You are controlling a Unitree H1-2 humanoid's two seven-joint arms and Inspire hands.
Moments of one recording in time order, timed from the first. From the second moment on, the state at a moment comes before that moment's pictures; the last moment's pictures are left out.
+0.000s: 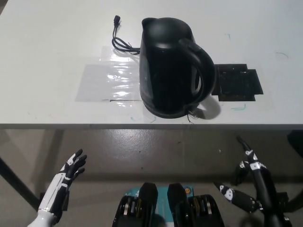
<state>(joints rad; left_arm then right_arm) 0.02 0.23 0.01 0.07 -0.02 -0.18 -0.13 -0.03 -0.20 0.25 0.09 -0.46 -0.36 -0.34</state>
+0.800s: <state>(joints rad) 0.00 0.23 0.00 0.07 -0.03 -0.24 -0.16 -0.20 -0.14 0.27 0.13 -0.69 -0.29 -0.30</state>
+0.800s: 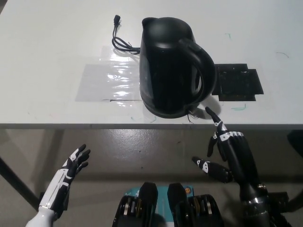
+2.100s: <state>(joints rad) 0.00 0.23 0.01 0.07 -0.03 -0.25 -0.16 -0.32 -0.13 0.30 0.29 -0.72 -0.16 -0.24</state>
